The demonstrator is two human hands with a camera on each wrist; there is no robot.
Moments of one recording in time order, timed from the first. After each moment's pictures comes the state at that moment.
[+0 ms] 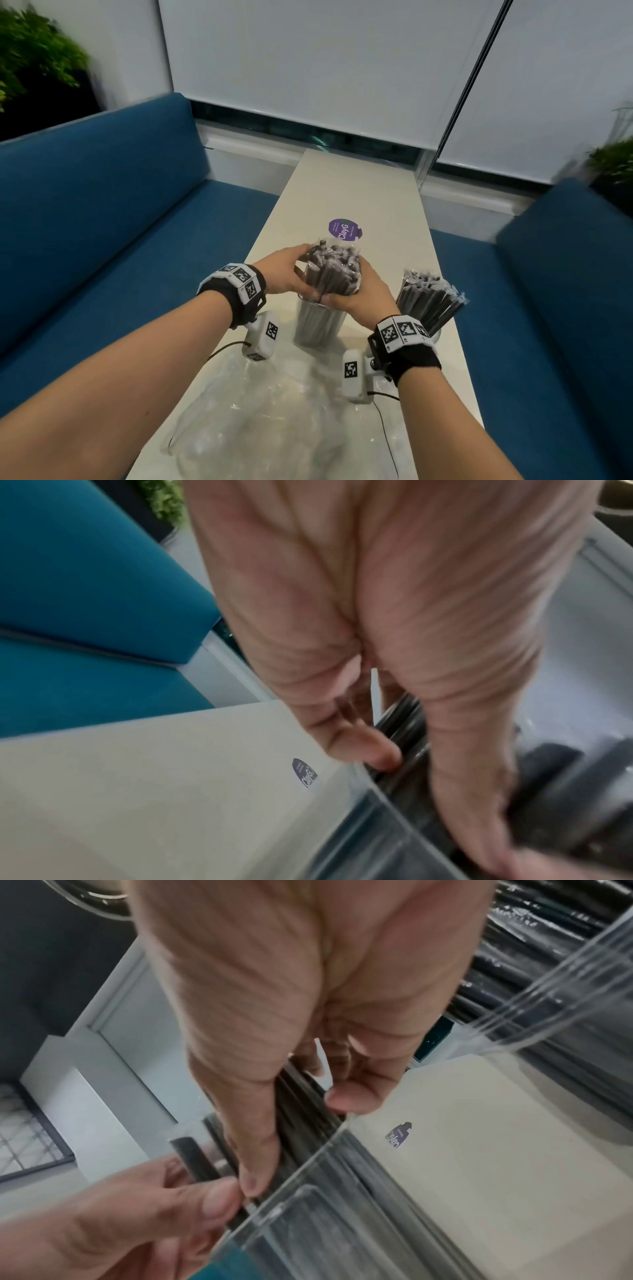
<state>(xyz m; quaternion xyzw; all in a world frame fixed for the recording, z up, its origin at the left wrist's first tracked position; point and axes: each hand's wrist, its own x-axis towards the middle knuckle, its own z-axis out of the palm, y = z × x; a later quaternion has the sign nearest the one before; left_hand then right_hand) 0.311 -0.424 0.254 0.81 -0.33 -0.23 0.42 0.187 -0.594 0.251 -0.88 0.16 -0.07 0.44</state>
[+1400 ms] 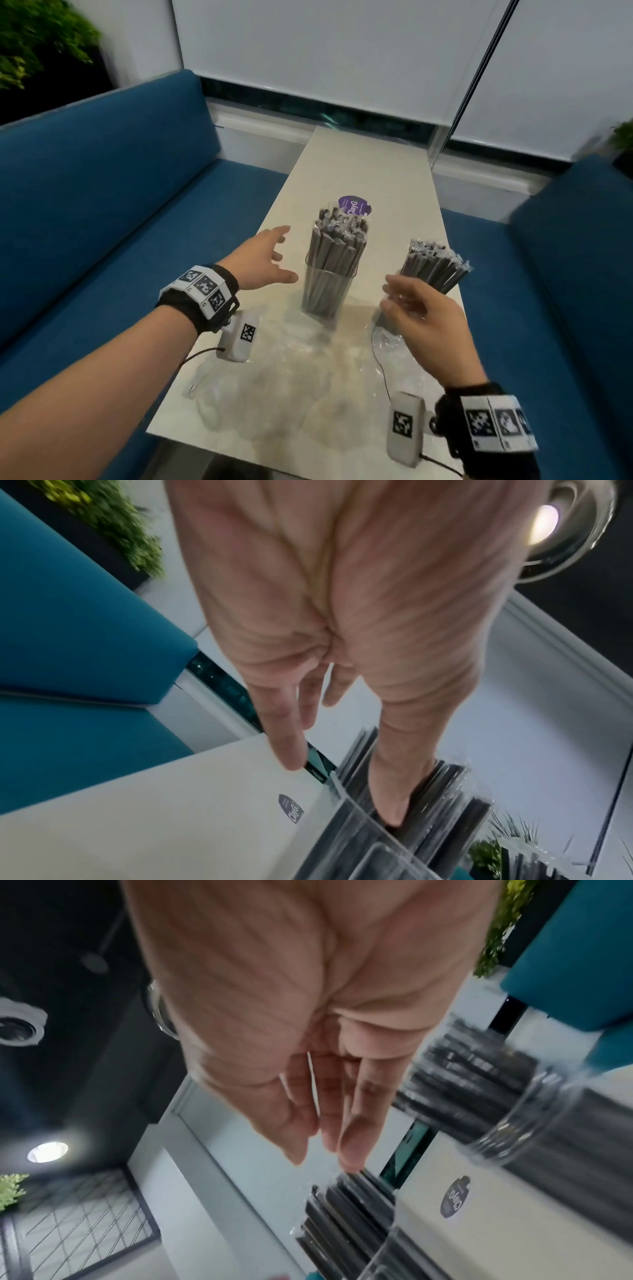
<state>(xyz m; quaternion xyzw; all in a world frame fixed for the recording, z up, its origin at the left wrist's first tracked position) 0.254 -0.360 0.267 0.89 -0.24 -0.17 0.34 0.043 -0.583 0.287 -0.87 0.16 -0.14 0.44</state>
